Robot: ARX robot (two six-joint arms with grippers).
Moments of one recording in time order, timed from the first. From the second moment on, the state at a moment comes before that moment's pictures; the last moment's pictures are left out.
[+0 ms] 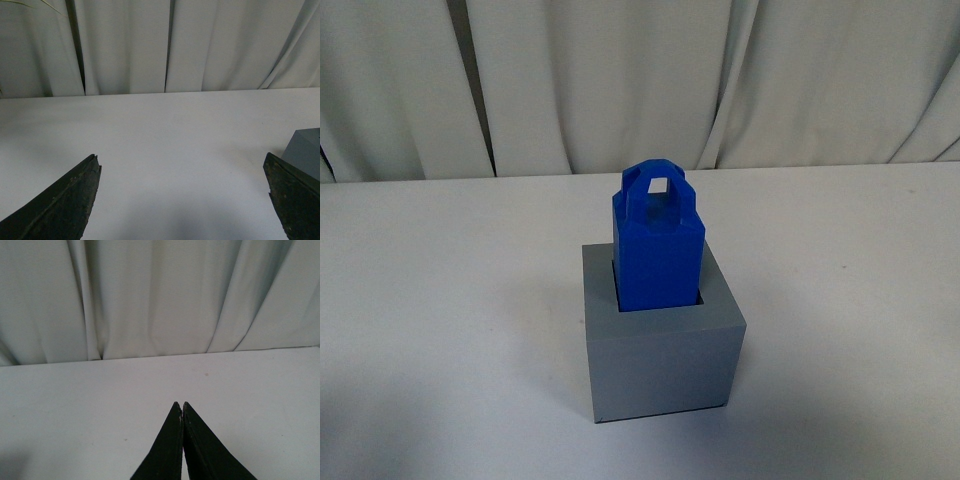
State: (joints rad) left arm 0.00 0.00 0.02 0.00 0.00 0.00; right arm 0.00 1.07 0.32 0.74 0.00 -0.02
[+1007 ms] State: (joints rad) left arm 0.00 0.00 0.02 0.00 0.00 0.00; right arm 0.00 0.48 0.01 0.48 0.00 -0.01
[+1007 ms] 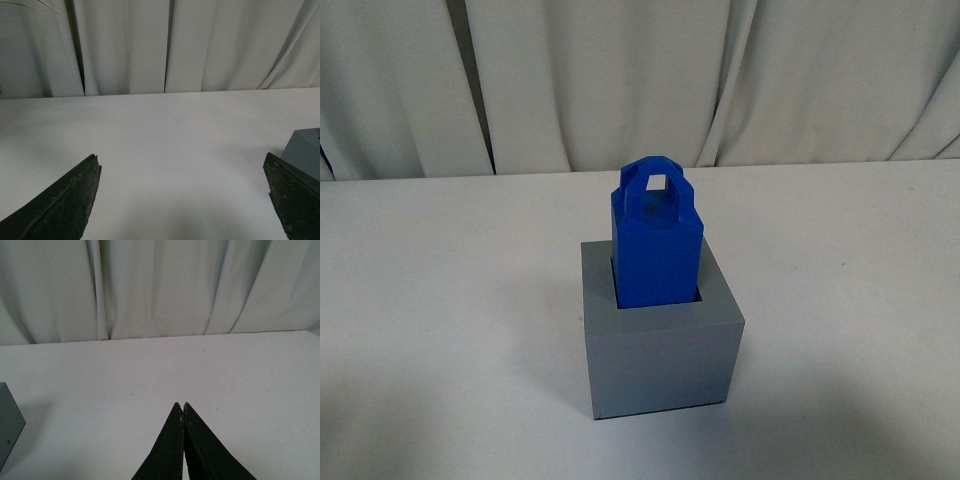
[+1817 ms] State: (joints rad) left arm 0.00 0.00 0.02 0.00 0.00 0.00; right arm 0.00 0.19 0.01 0.20 0.00 -0.01
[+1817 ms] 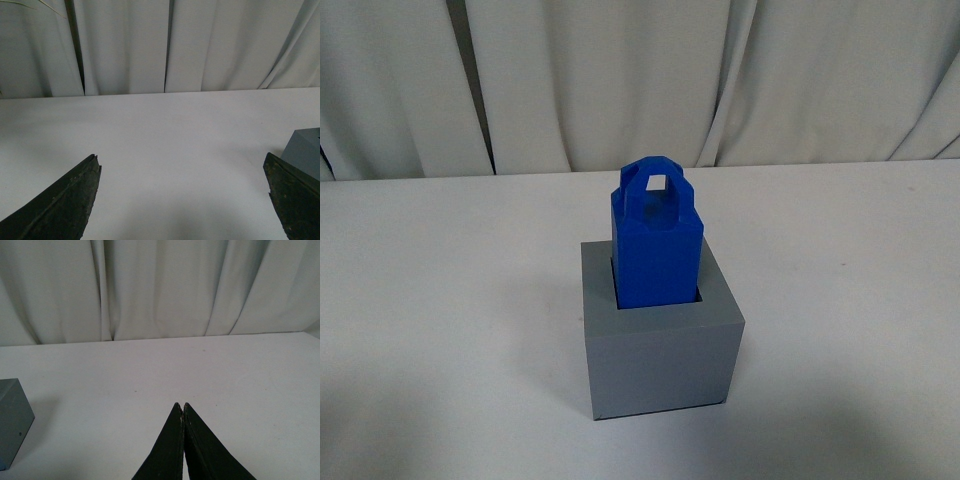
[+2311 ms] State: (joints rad) left arm 0.00 0.00 0.02 0.00 0.00 0.00; right arm 0.00 0.00 0.01 0.00 0.00 -0.01
